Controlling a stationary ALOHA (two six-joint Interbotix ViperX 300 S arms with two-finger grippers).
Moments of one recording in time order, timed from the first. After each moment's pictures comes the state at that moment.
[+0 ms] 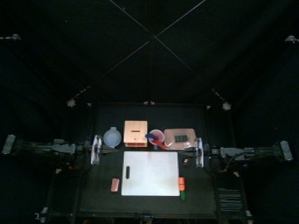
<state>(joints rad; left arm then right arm) 0.00 -0.96 1.18 0.00 -0.30 0.00 0.00 -0.96 1.17 0.00 -0.29 0.00</state>
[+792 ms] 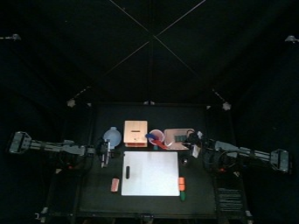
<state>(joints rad) 0.00 -0.71 1.19 0.02 -0.30 0.01 -0.36 -0.79 1.12 -0.04 0.32 -0.01</state>
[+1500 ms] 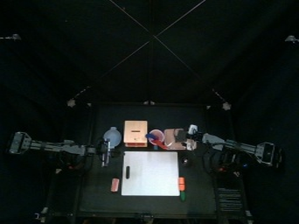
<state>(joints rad) 0.01 -0.71 1.19 0.02 -0.30 0.01 -0.50 -0.44 0.94 -0.17 0.50 -0.24</state>
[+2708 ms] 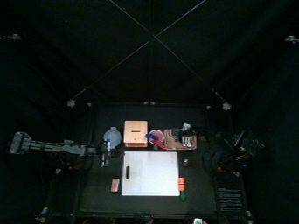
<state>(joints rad) 0.01 -0.70 1.19 0.02 -0.29 0.01 -0.67 -0.10 0.88 0.22 0.46 -0.75</state>
